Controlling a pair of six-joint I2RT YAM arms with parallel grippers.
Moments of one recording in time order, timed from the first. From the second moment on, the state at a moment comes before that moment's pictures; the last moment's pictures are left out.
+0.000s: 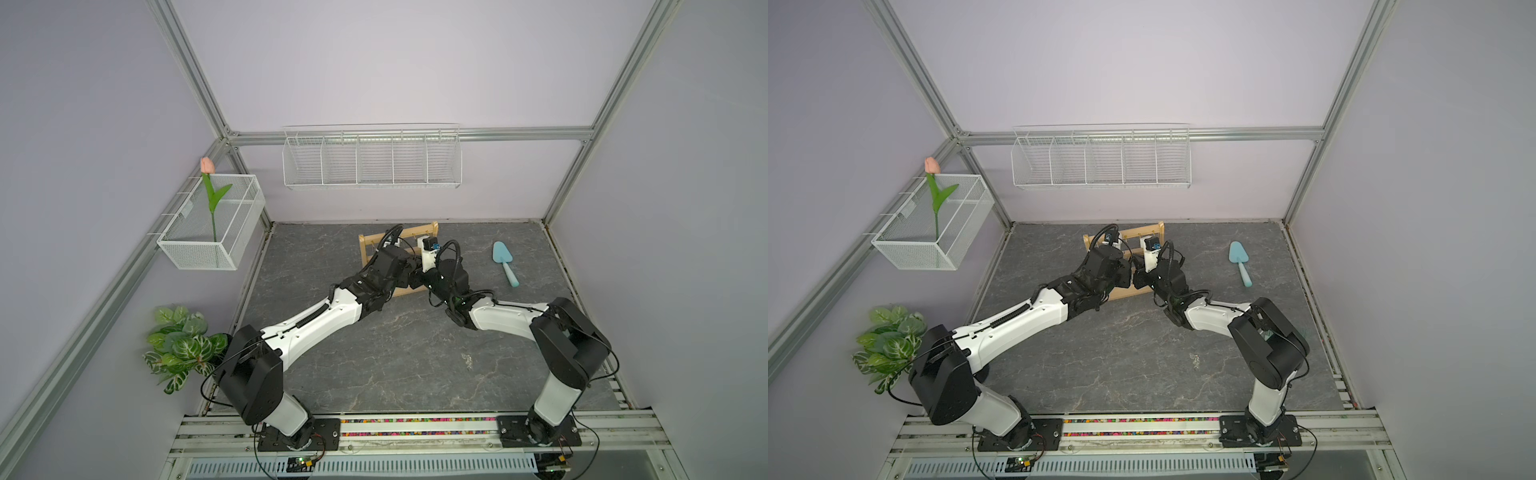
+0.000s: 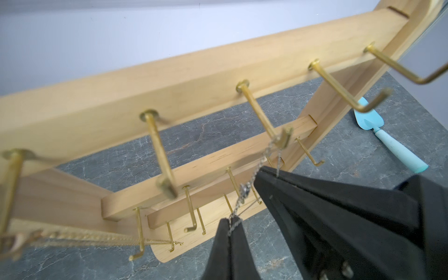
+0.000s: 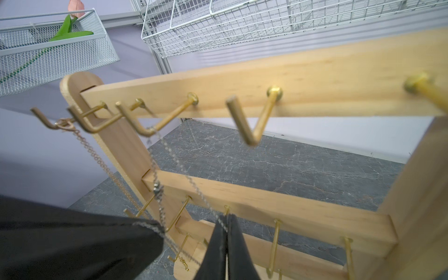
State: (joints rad) left arm -0.79 1.55 1.20 -0.24 -0.42 -0.33; right arm 0.71 1.77 0.96 0.71 0.02 0.25
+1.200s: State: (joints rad) left arm -0.79 1.57 1.20 -0.25 -0.47 -0.33; right arm 0.71 1.80 0.96 0.71 0.02 0.24
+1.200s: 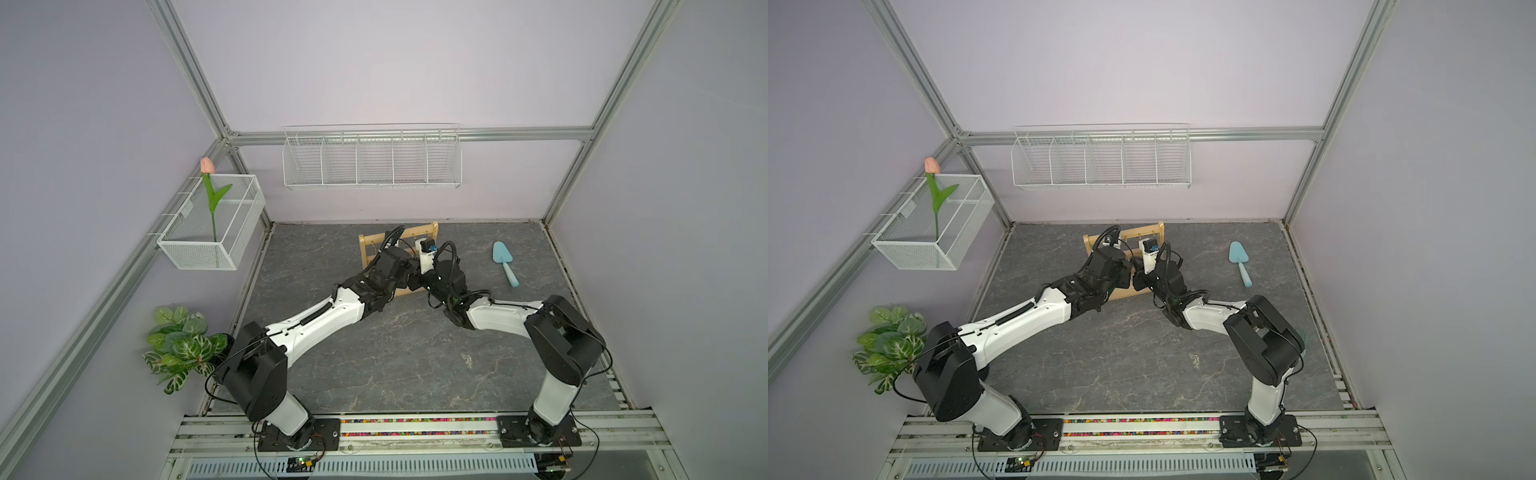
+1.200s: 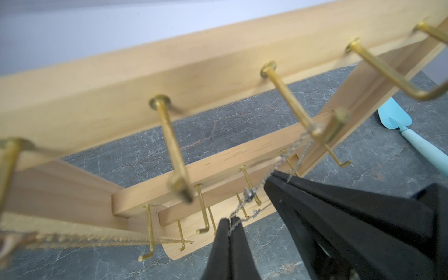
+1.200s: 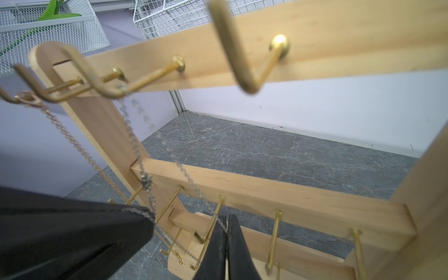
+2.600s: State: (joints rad) left arm -0.79 1.54 1.20 -0.27 -0.40 -0.34; right arm 0.71 1.80 0.96 0.70 0.04 0.23
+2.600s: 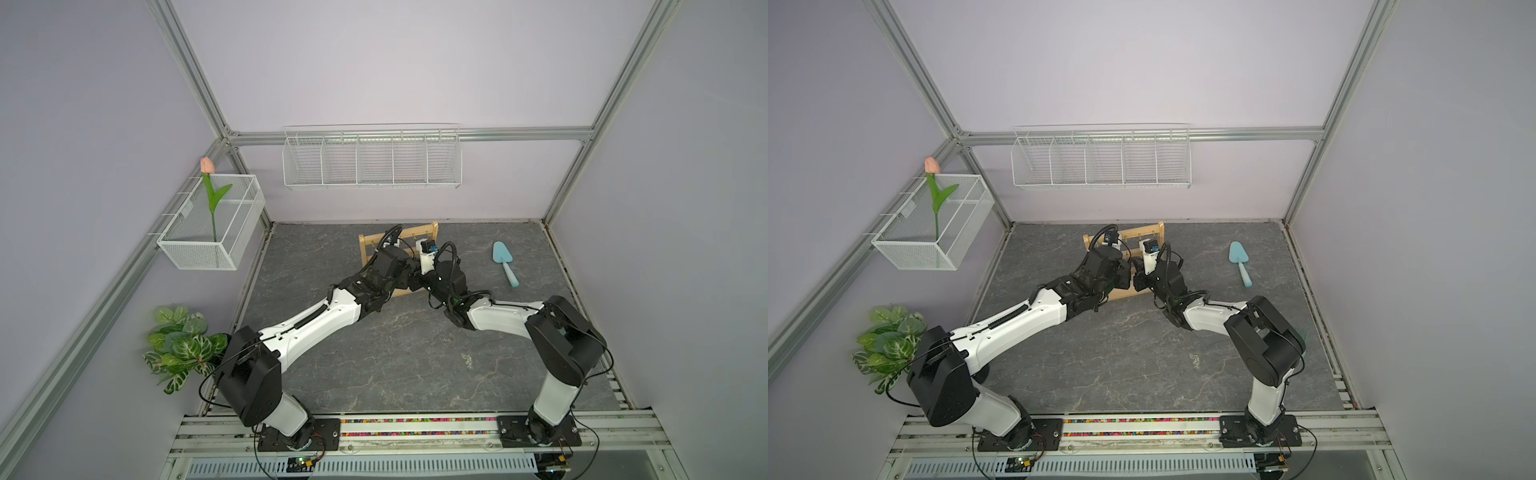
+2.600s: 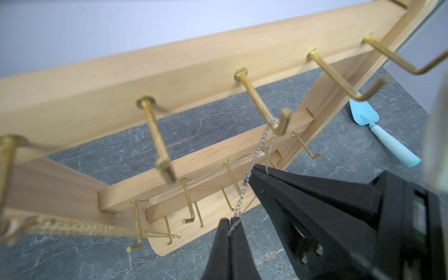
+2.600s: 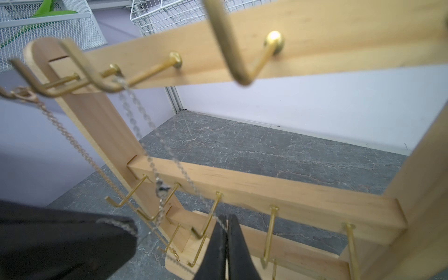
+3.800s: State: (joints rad) left arm -0.79 1.54 1.20 -0.30 -0.48 -0.34; right arm 0.71 1.80 0.98 0.67 0.02 0.22
